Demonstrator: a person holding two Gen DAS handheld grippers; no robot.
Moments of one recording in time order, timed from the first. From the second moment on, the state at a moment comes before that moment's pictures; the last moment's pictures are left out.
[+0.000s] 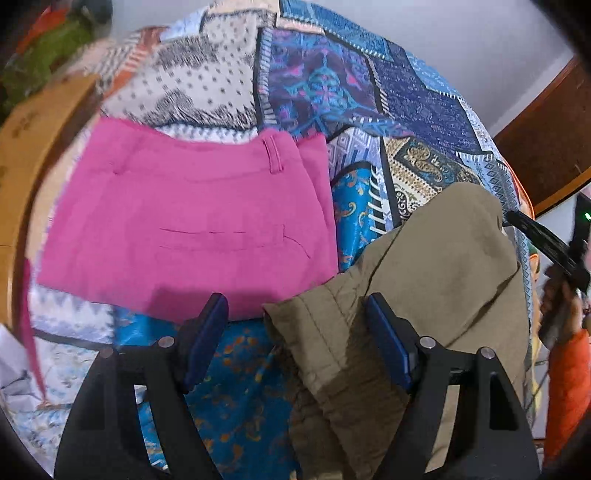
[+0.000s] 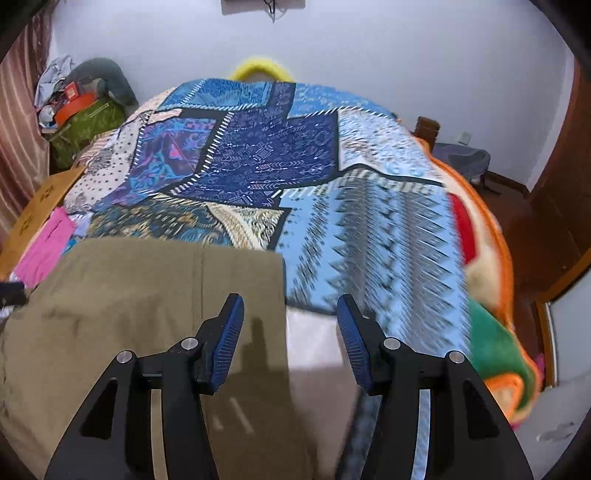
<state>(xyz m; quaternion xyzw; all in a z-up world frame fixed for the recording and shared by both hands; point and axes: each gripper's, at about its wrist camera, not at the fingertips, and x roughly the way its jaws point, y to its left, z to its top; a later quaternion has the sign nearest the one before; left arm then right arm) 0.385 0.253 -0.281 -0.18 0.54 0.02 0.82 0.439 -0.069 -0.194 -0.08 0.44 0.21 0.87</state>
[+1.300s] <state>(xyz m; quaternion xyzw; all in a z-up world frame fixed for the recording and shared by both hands) 0.294 0.174 -0.102 0.02 0.35 0.04 0.93 0.349 -0.092 -0.055 -0.07 0.28 0.22 0.93</state>
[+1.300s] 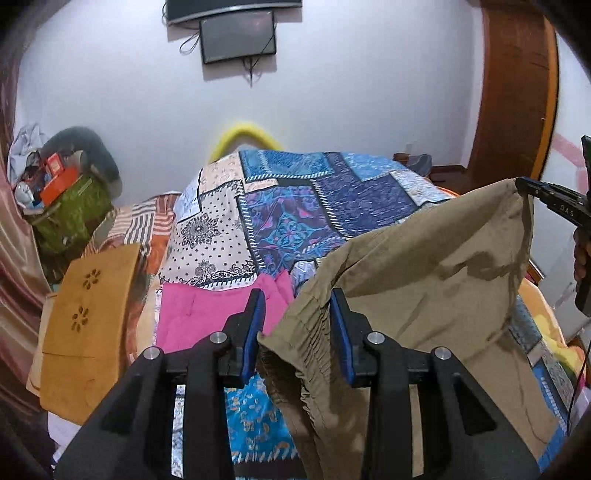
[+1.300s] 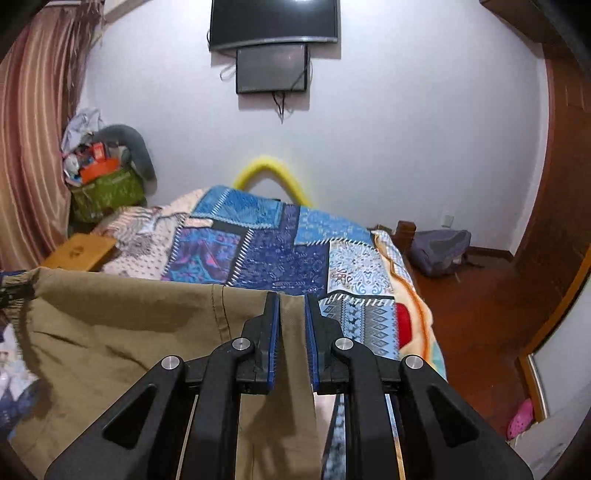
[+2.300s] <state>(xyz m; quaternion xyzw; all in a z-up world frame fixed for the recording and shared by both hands) 0.117 0.132 -0.200 0.01 0.45 -0.03 0.89 0.133 -0.161 -0.145 -0.02 0.38 0.25 0.89</state>
